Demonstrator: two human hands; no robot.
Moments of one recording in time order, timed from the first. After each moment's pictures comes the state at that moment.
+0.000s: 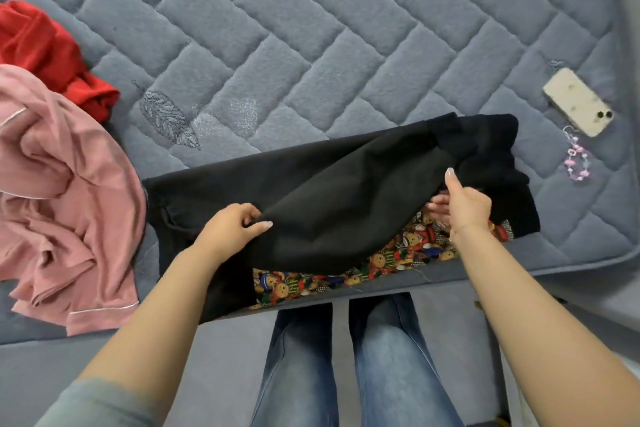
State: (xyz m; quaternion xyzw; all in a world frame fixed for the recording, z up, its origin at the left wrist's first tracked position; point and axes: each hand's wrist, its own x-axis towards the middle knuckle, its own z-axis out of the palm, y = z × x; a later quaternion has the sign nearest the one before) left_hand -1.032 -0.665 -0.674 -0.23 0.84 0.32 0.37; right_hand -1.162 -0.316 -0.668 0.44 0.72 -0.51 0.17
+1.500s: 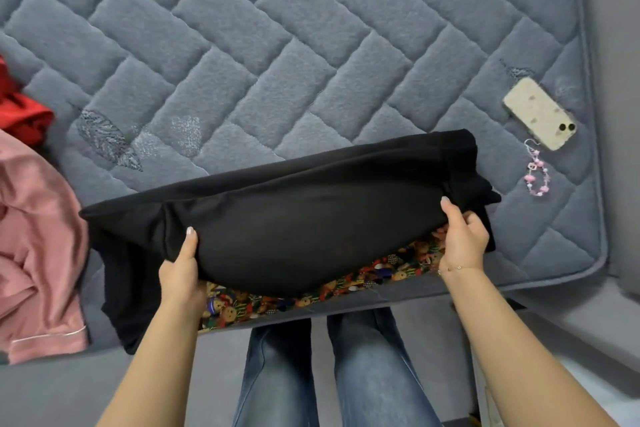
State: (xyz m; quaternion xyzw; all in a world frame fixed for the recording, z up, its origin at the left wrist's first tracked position) left_hand -1.029 -0.592 -0.684 -0.69 0.38 0.61 -0.03; right_hand -1.175 -0.231 -0.679 0.46 0.69 -0.55 0.10
